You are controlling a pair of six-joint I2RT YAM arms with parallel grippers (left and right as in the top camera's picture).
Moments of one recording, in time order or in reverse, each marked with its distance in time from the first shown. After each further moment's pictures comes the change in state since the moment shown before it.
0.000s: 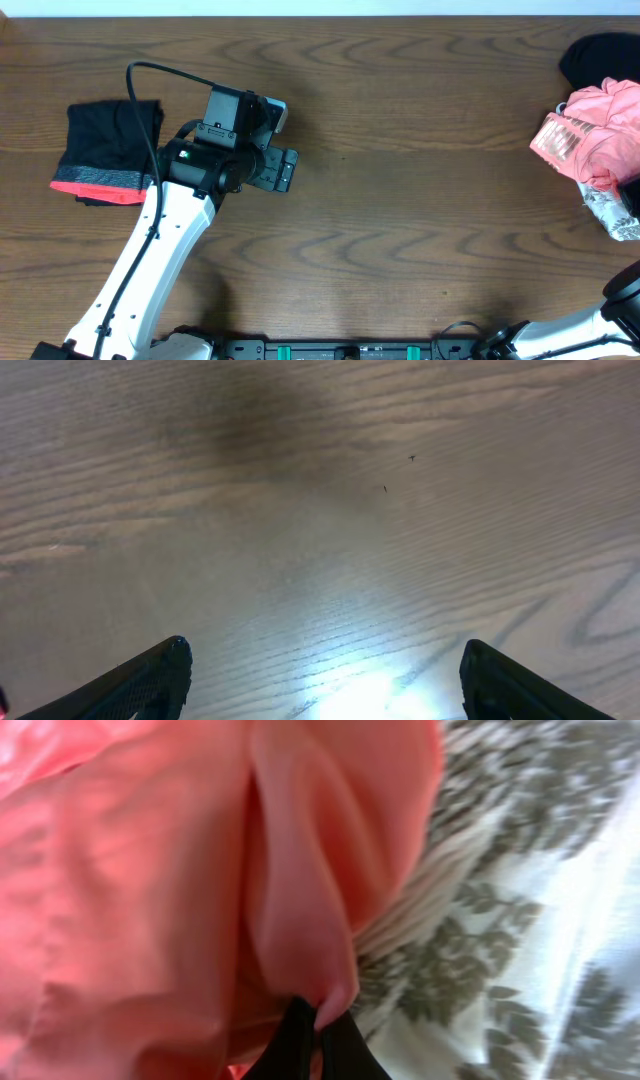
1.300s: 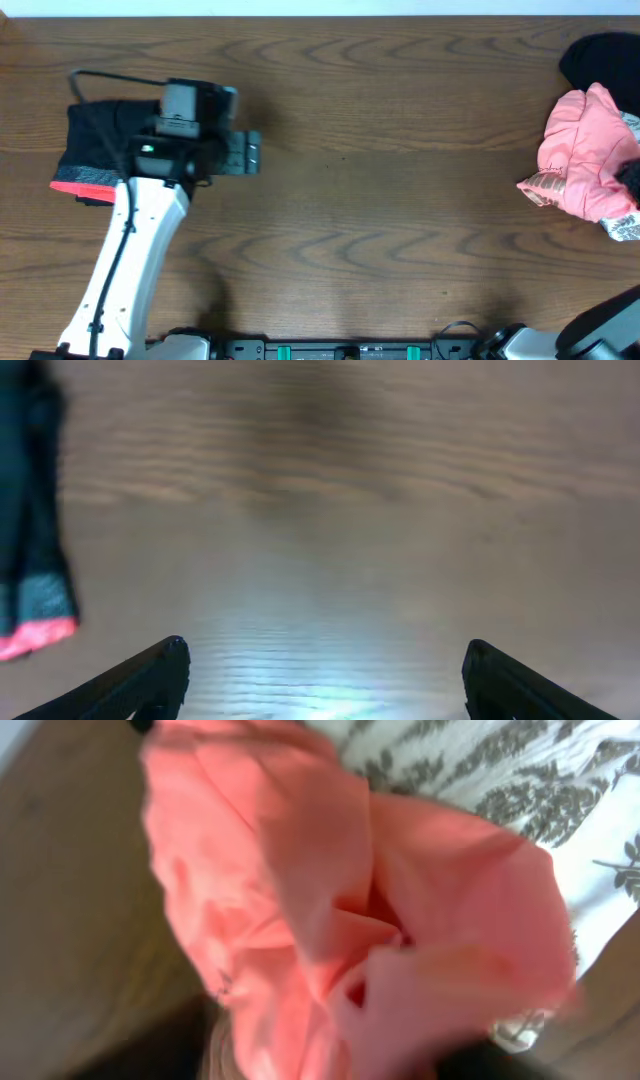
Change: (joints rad) left arm 0.209 0.000 0.000 0.003 -0.053 -0.144; right arm 0.083 -0.311 -0.002 -0.237 0.072 -0.117
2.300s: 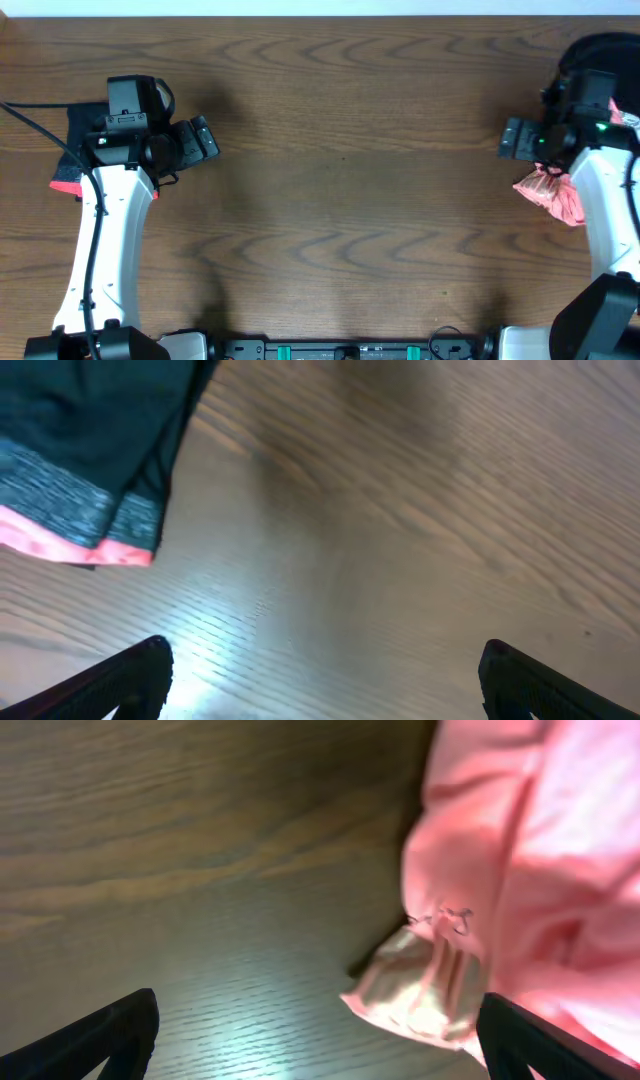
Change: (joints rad) left arm 0.205 0.056 0.000 0.012 -0.027 -0.201; right arm 0.625 0.019 0.106 -0.214 0.302 -0.157
